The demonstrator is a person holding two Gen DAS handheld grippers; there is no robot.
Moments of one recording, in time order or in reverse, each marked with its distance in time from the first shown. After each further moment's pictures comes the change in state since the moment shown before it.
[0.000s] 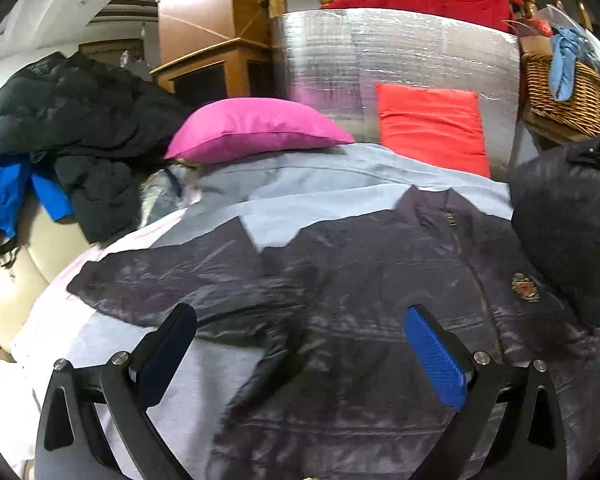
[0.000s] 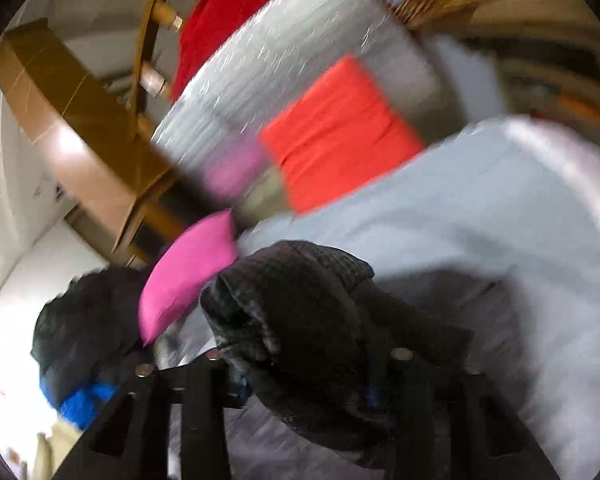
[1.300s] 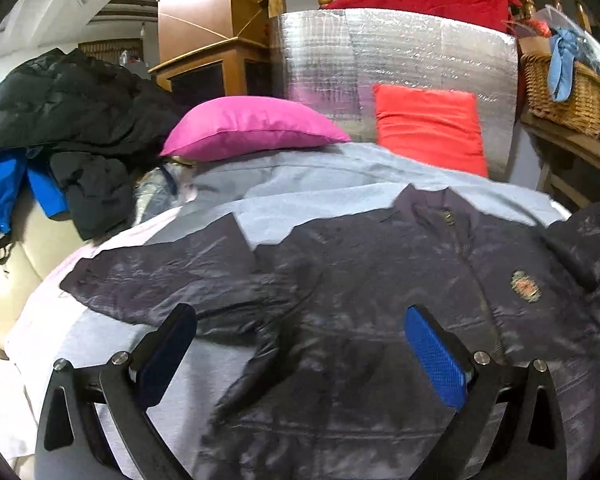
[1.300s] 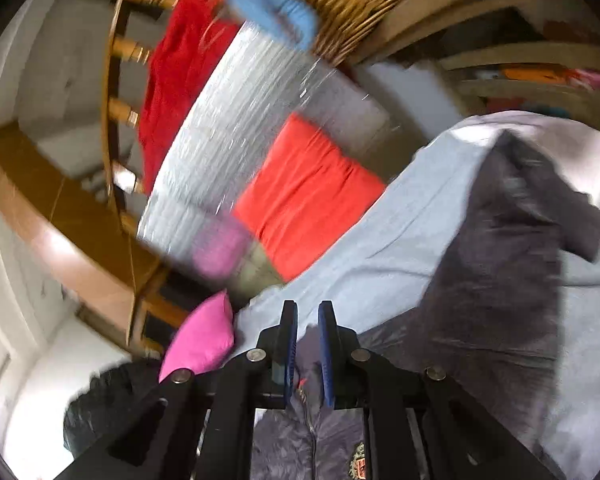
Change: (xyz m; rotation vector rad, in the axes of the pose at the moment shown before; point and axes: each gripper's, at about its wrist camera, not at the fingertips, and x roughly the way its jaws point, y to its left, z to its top) left arm 0.011 -0.007 -0.009 0.006 -0.003 -0.005; right arm -0.059 -0.108 0.061 0.295 -0.311 -0.016
